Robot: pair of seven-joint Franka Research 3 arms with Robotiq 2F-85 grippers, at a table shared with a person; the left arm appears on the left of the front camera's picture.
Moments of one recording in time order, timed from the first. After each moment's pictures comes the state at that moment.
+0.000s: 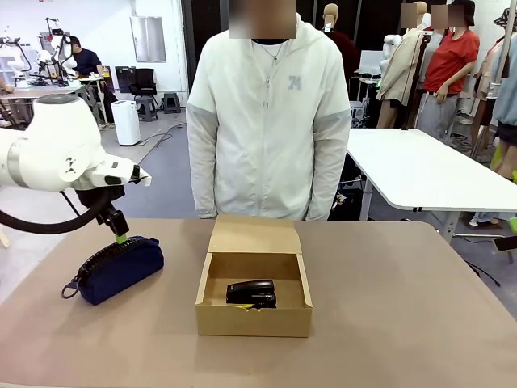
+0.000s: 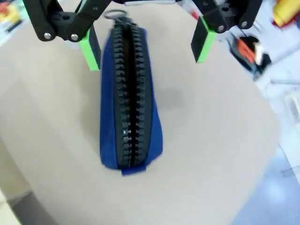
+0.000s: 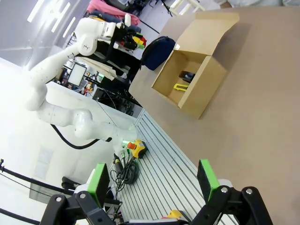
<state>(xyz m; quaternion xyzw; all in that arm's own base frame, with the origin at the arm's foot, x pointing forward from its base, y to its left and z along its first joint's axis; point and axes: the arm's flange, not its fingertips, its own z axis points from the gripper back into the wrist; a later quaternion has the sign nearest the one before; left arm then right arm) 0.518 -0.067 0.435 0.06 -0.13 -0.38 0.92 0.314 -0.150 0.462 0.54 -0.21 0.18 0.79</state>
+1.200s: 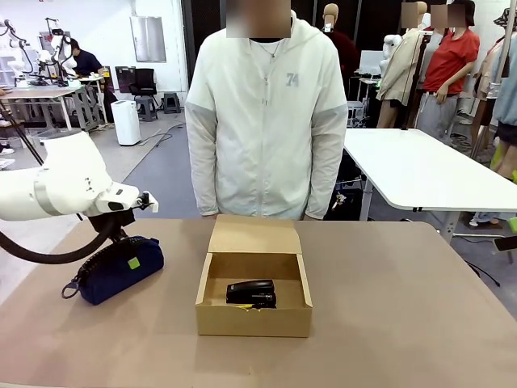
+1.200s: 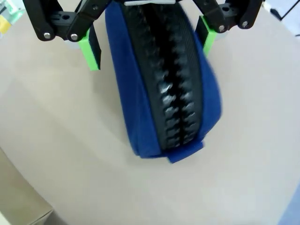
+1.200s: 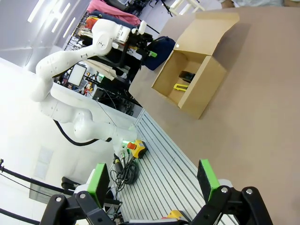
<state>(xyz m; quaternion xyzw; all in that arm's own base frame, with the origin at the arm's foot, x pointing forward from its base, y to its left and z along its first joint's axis) 0.546 -0.067 0.349 -0.04 -0.10 -0.44 0.89 0.314 -0.150 0.462 0.54 -0.21 0.18 0.79</state>
